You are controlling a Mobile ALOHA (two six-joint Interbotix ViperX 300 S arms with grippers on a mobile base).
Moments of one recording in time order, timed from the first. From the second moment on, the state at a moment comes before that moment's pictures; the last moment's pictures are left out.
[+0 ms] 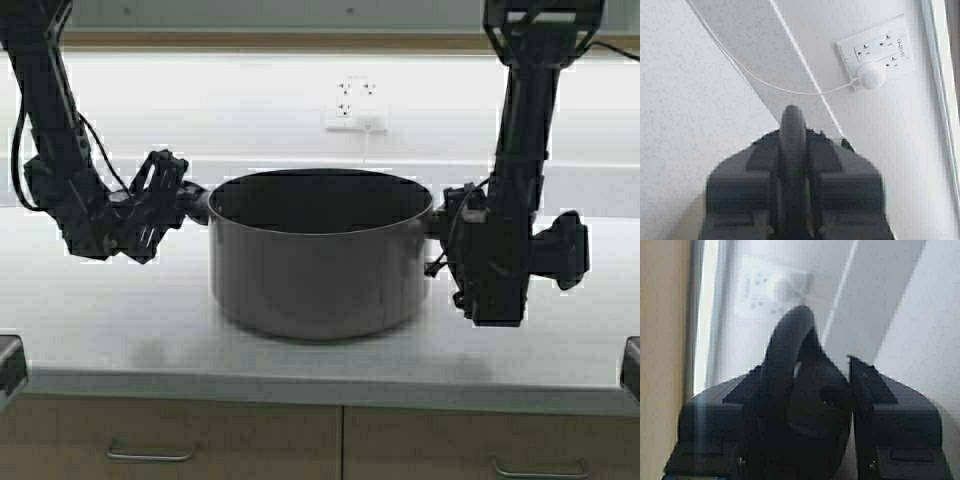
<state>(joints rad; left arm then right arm) -0.17 0.88 0.36 0.19 -1.29 -1.18 0.44 1.00 0.48 0.37 -1.67 1.29</state>
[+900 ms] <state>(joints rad) -0.24 0.32 0.97 0.06 -1.43 -1.15 0.48 0.48 0.97 0.25 -1.67 1.30</state>
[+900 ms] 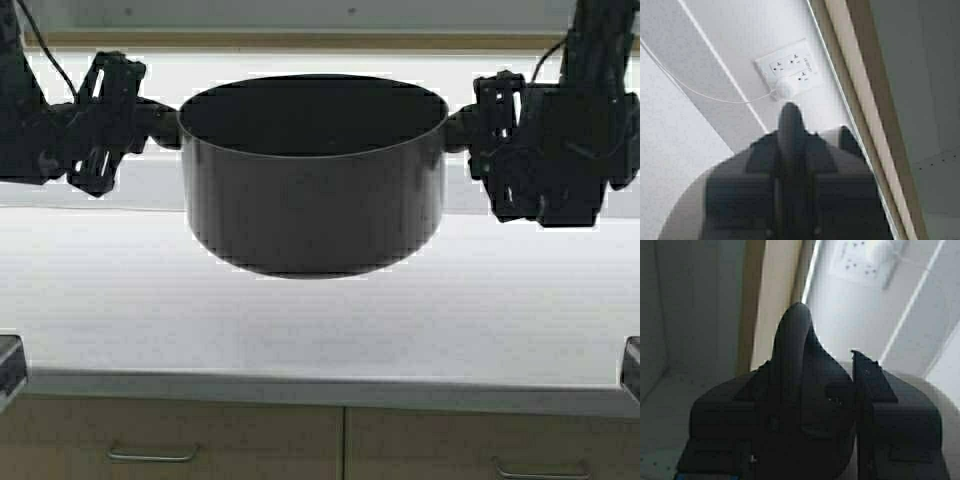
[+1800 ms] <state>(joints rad) -0.37 -0.31 1.14 -0.08 -1.03 -1.06 0.55 -0.09 1.13 0.27 -1.37 1.22</state>
